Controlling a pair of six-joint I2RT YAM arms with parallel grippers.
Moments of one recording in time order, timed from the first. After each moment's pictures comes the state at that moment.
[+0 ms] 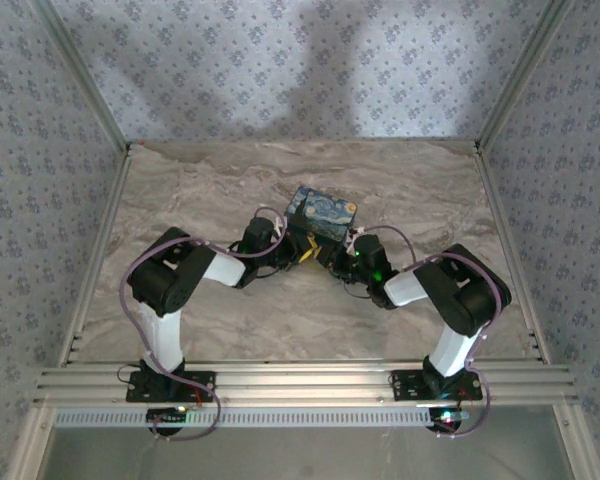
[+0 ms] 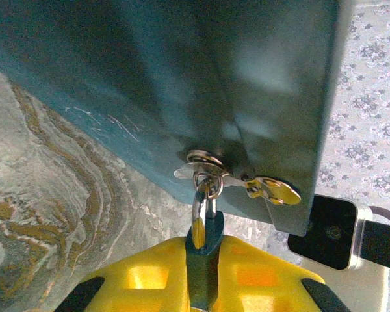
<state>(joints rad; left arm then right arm) -0.63 1.94 0.78 0.71 0.45 -1.30 0.57 1.72 0.49 0.79 -0.30 1.13</state>
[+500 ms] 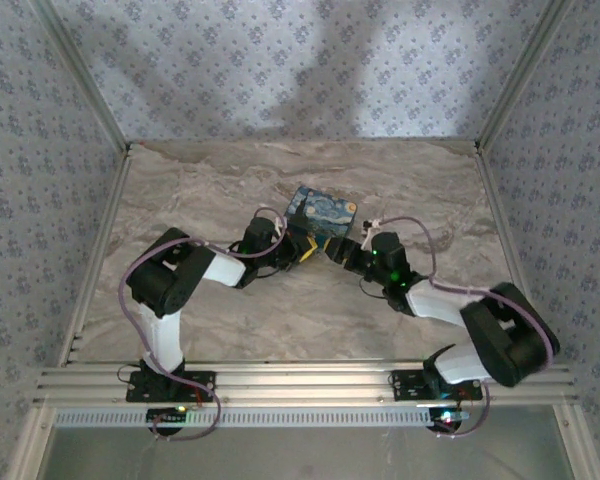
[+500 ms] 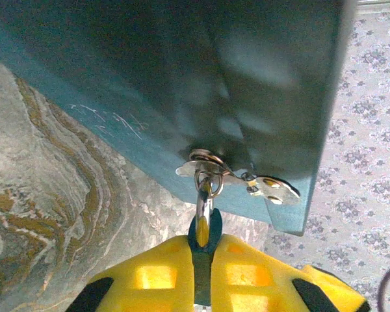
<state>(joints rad) -0.64 1.93 0.78 0.70 0.44 -1.33 0.53 1.35 0.44 0.53 -0.20 0.84</state>
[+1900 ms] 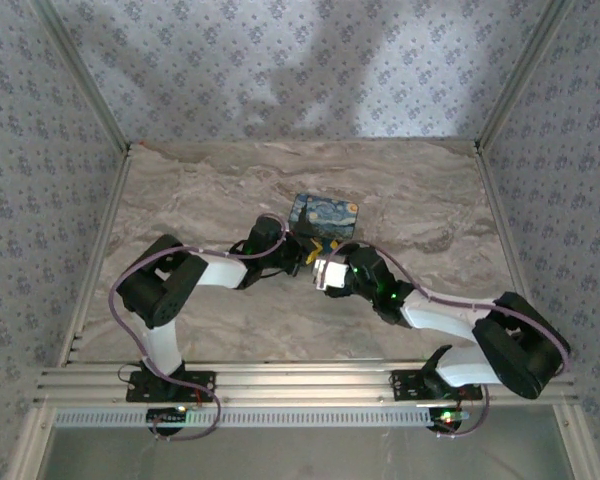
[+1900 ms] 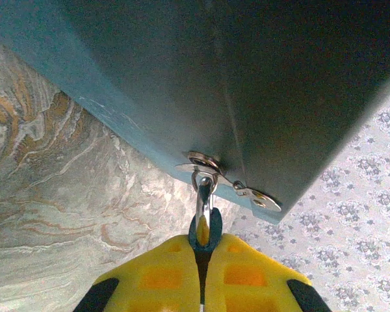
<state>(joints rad) -0.70 1.84 0.80 0.57 0.40 -1.59 0.75 1.32 0.45 0.35 0.09 -0.86</state>
